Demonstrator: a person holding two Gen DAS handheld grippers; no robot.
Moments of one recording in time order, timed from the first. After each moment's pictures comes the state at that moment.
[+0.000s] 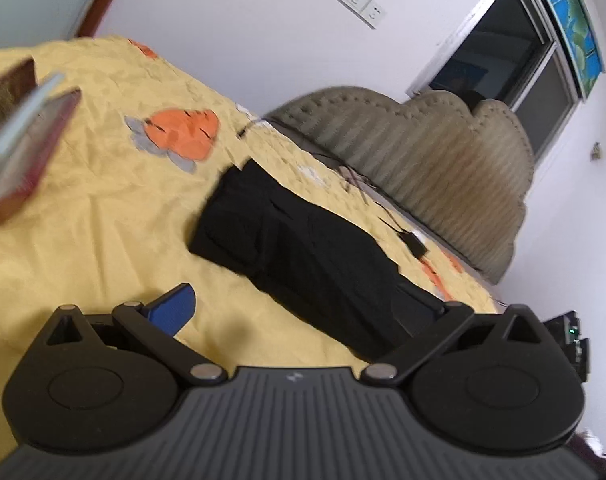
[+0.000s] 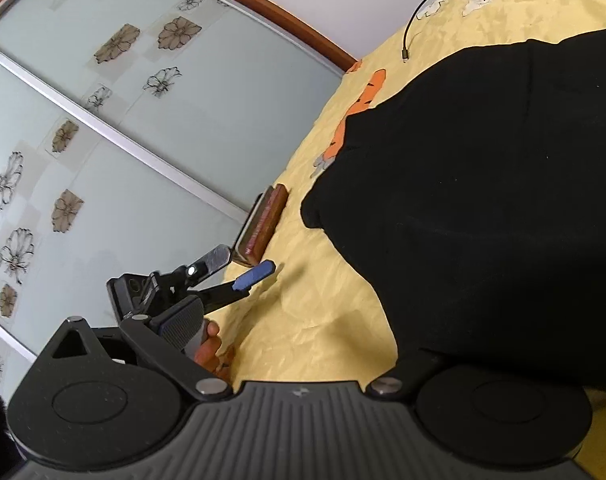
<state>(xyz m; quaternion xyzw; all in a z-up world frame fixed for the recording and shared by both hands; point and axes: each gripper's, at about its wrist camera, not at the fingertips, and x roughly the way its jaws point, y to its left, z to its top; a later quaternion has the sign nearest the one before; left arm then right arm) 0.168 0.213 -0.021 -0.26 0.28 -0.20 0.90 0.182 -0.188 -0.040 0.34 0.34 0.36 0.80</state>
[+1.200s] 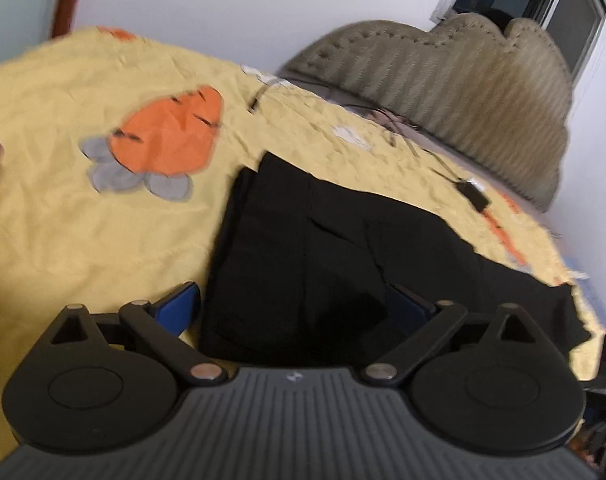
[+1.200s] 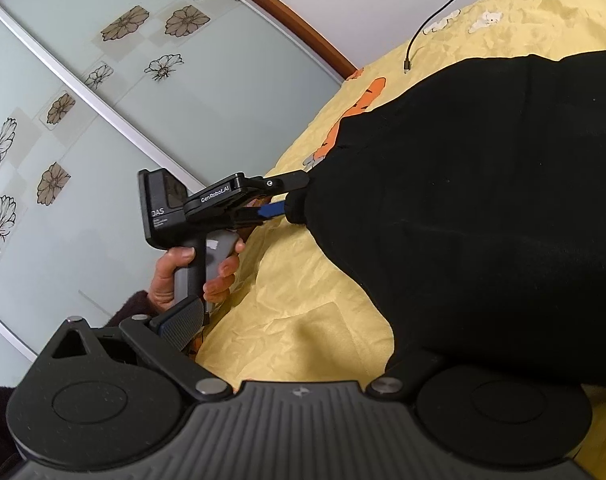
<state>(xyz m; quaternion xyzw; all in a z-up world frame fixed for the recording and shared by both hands) 0.281 0.180 -0.033 -0.16 0.36 -0.20 0.90 0.169 -0.178 -0.049 0.28 0.32 0.35 0.84</state>
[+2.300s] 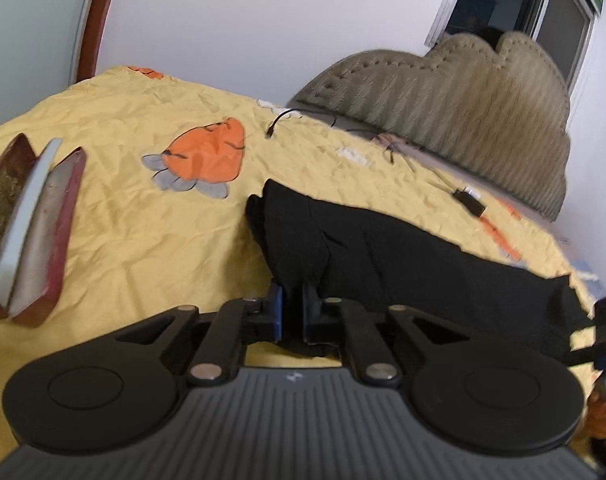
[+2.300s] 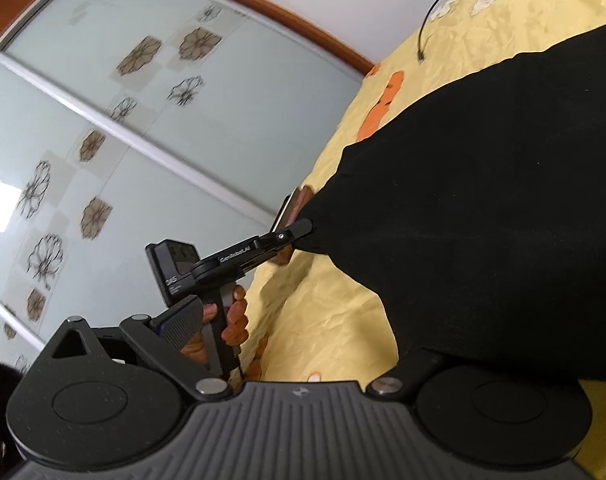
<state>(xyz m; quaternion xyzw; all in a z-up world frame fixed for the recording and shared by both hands) 0.198 0.204 -0.011 -0.12 0.32 -0.16 0.93 0.161 -0.195 -0.043 0.35 0.32 0.39 0.79</state>
